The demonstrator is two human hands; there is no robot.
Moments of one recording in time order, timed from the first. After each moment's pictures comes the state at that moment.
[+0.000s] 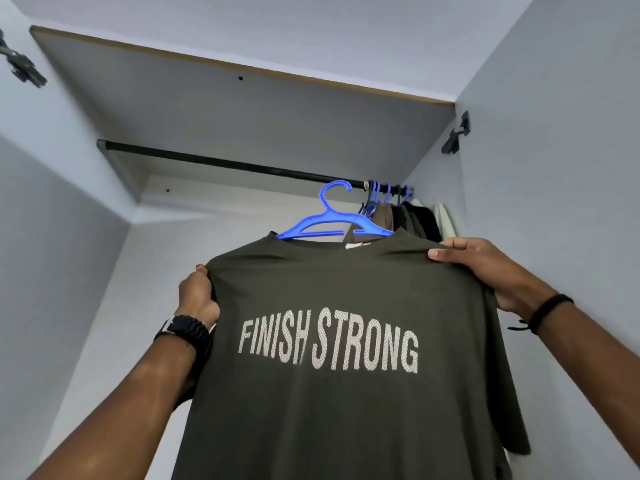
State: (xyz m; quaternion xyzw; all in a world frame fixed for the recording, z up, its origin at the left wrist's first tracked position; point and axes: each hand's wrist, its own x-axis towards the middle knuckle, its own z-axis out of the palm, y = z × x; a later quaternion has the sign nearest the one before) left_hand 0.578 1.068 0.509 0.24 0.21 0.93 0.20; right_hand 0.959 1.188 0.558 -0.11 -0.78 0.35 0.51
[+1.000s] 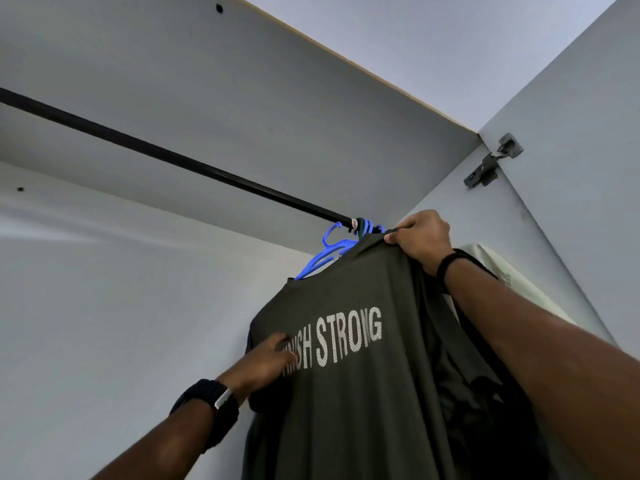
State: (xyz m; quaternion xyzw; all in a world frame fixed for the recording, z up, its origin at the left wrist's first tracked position) left_hand 0.487 1.395 0.589 0.69 0.43 0.58 0.03; right_hand 0.743 1.352 0.728 -0.26 -0.59 -0.07 0.76
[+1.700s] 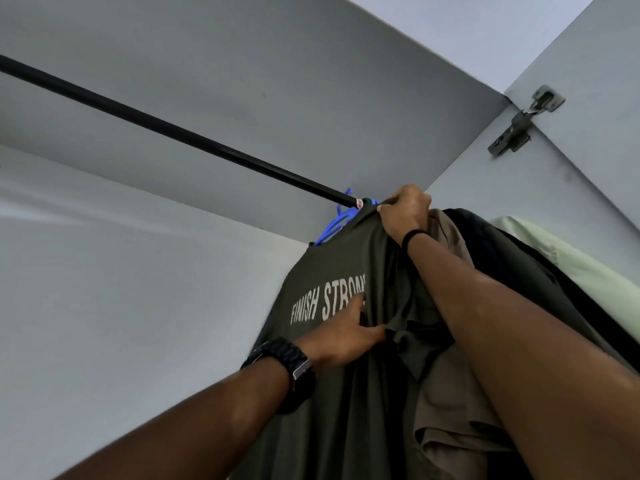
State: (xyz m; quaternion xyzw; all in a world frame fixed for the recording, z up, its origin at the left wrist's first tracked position) left_hand 0.583 1.443 0.628 0.79 0.35 0.50 -0.06; right_hand 0.709 1.436 0.784 -0.24 -0.54 -0.16 0.79
